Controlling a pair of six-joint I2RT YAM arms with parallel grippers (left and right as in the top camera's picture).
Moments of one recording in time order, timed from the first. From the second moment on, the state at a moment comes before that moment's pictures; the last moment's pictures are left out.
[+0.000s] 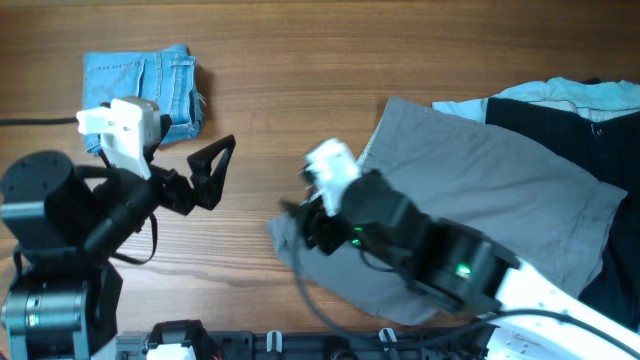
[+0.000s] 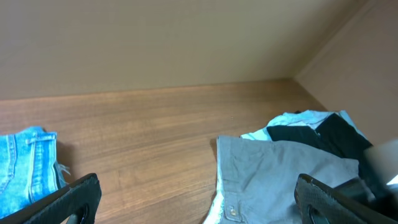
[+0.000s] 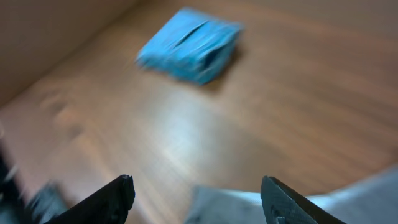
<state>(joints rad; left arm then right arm) 0.05 0.86 1.22 -0.75 0.55 -0.08 0.99 1.13 1.13 -0.54 0.16 0.32</state>
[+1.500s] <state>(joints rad) -0.64 2.18 1.23 0.20 0.39 -0.05 0.81 0.80 1.14 -0.82 0.56 0.65</state>
